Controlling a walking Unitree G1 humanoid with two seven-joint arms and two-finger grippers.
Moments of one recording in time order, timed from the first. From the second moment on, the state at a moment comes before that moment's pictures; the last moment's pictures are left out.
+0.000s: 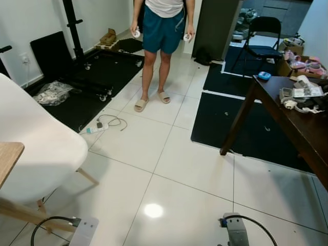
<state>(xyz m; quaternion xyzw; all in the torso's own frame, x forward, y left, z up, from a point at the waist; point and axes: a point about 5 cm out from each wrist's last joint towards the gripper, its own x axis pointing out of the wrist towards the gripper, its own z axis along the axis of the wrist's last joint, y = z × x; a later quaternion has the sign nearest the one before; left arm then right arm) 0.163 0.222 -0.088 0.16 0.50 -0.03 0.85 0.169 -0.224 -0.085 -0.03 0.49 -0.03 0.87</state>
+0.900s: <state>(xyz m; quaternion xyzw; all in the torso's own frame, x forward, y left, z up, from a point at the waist) 0.146 0.204 -0.098 0.11 0.52 -0.02 0.85 0.177 -0.236 -0.078 -0.05 0.49 -0.03 0.87</state>
